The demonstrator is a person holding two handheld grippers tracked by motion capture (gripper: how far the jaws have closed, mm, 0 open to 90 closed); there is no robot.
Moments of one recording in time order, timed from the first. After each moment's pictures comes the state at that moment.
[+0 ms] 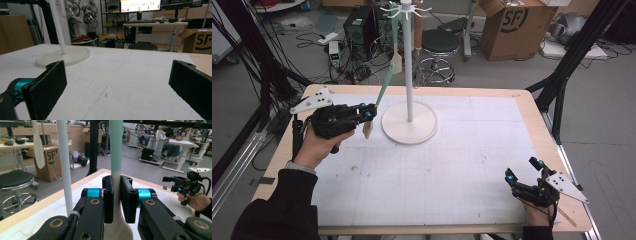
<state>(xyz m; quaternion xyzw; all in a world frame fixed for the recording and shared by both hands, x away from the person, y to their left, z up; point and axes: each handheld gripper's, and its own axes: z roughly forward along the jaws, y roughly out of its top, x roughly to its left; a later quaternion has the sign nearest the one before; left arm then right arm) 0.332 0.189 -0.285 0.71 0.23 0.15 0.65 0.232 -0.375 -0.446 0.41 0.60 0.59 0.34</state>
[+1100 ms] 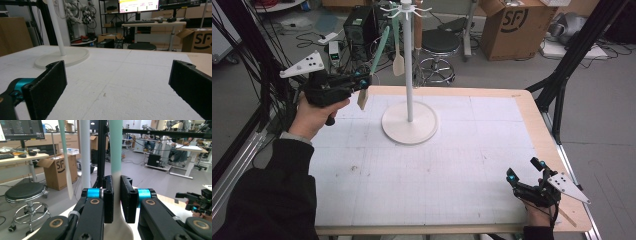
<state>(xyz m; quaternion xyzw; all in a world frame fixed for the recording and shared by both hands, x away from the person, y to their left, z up) 0.374 0.198 -0.233 0.69 0.23 0.18 0.66 0.232 -0.379 -0.446 0.42 0.59 0.60 0.34</state>
